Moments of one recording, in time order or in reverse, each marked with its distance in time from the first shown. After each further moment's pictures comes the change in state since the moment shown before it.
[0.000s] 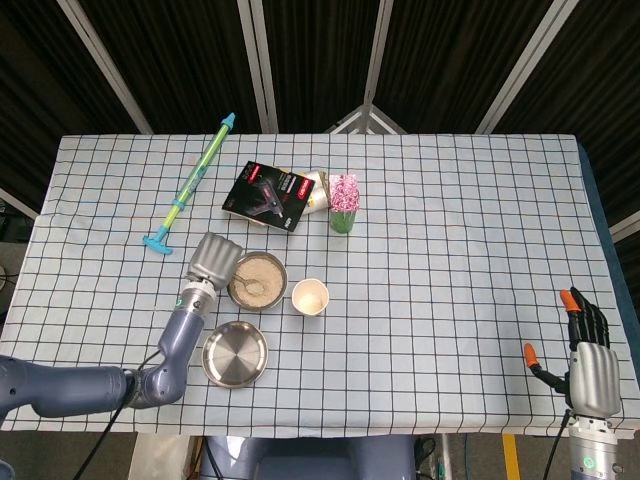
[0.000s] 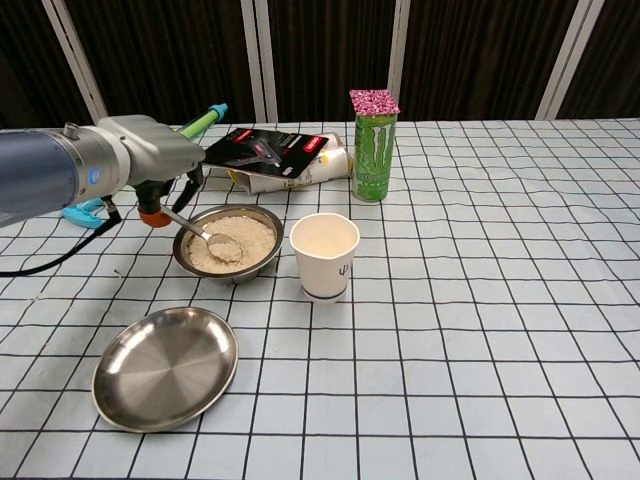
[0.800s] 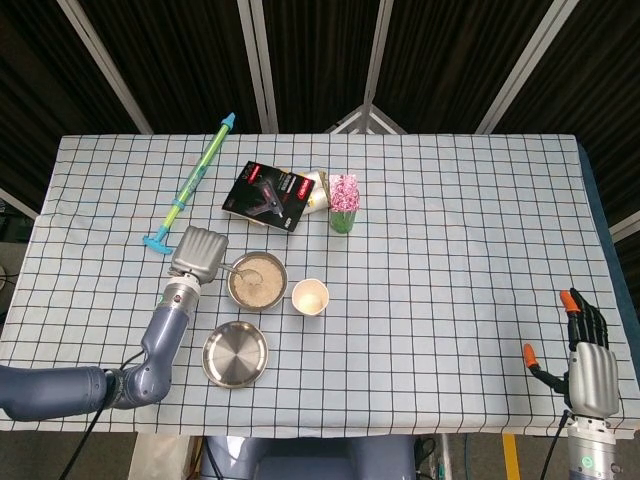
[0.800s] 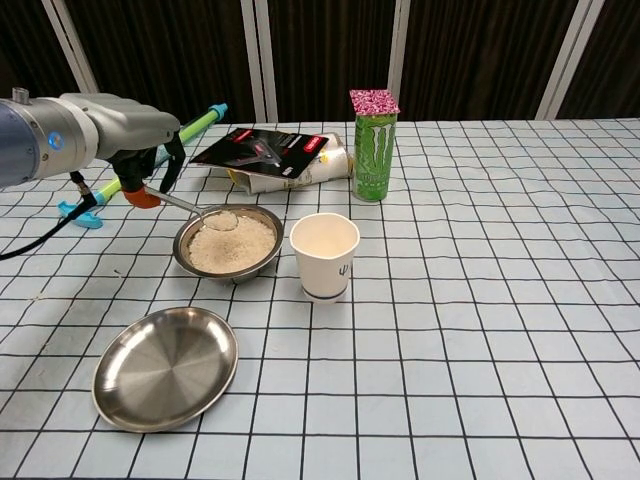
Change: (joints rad) left arm 0.029 0.087 -0.018 -0.081 0.010 0.024 -0.167; right arm -0.002 -0.004 0.002 -0.011 0.015 -0.005 -0.003
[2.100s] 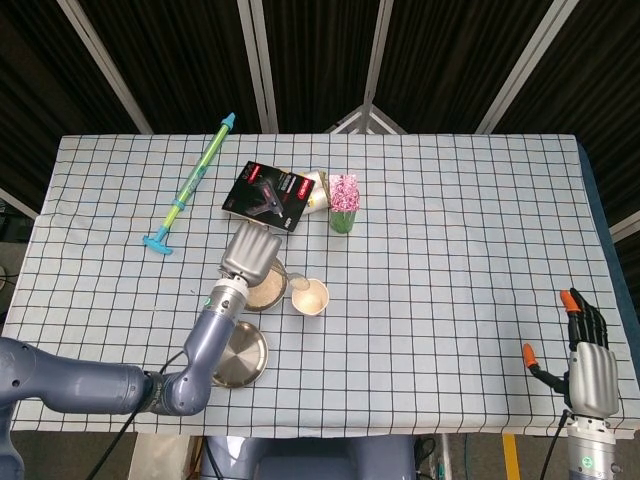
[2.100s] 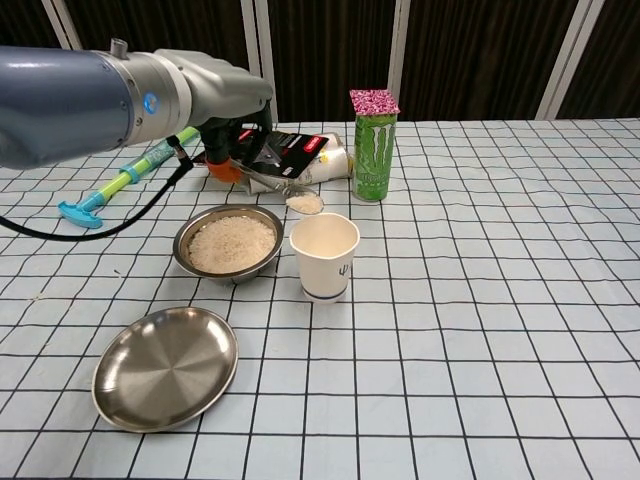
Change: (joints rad) left arm -0.178 -0.064 -0.060 -0.102 -0.060 0.099 0.145; right arm 0.000 0.000 0.004 -0.004 0.000 0.000 0.012
